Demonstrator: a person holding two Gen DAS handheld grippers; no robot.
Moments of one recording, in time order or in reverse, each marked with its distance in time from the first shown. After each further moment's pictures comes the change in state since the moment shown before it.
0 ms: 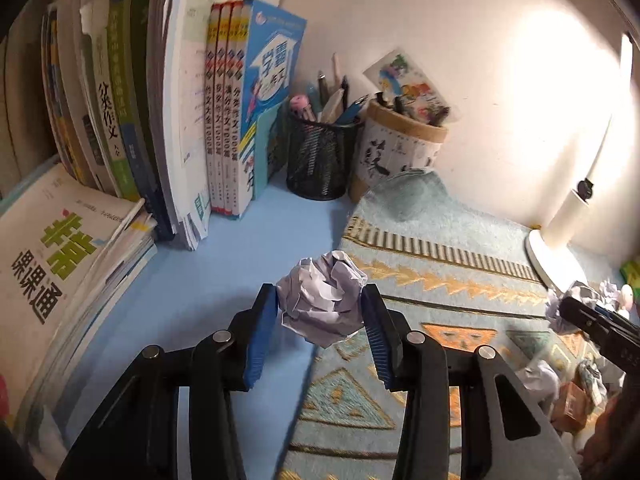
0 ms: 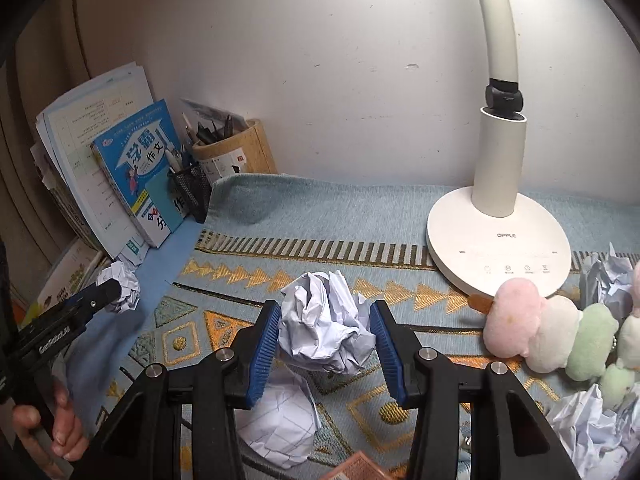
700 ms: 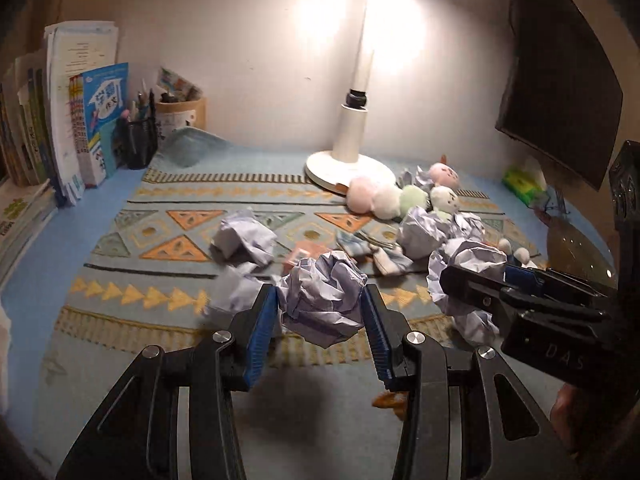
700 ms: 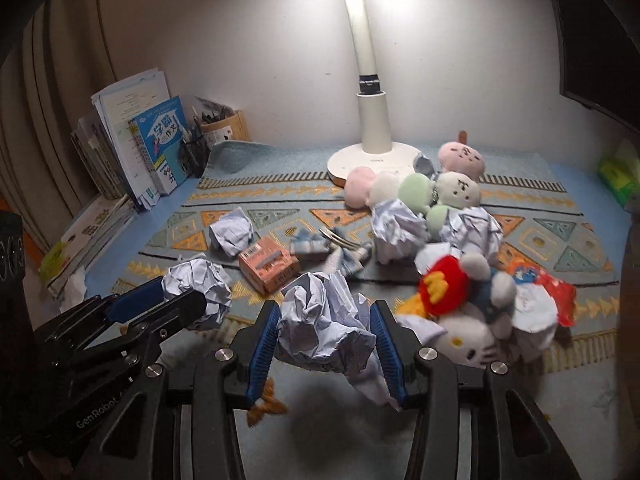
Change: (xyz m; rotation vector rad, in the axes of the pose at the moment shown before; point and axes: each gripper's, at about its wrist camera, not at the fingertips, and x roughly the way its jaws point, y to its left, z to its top) left arm -0.133 -0.199 -0.131 0.190 0.019 -0.262; right arm -0.178 -0.057 -0.126 0.005 0.002 -0.076
